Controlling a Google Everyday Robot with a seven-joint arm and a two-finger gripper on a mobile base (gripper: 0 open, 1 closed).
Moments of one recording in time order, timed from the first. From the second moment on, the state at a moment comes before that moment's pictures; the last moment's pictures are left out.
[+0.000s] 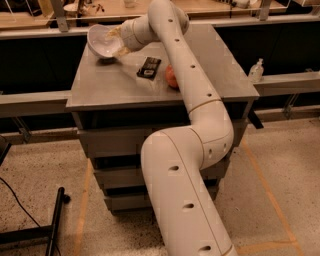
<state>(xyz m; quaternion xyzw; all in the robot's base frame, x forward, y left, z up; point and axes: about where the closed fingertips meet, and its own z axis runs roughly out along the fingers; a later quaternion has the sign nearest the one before) 0.898 0.150 0.891 -0.80 0.29 -0.11 0.51</state>
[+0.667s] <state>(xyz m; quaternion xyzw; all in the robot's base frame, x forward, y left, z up) 0.891 0.150 0.883 -0.81 0.29 -0.10 0.50</state>
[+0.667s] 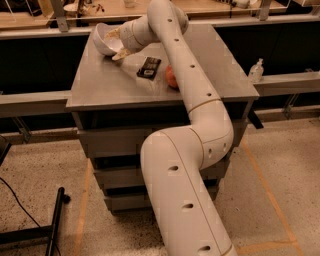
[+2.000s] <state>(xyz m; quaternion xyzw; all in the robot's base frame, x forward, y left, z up) 0.885 0.157 0.875 -0.81 0.31 -0.07 0.50</state>
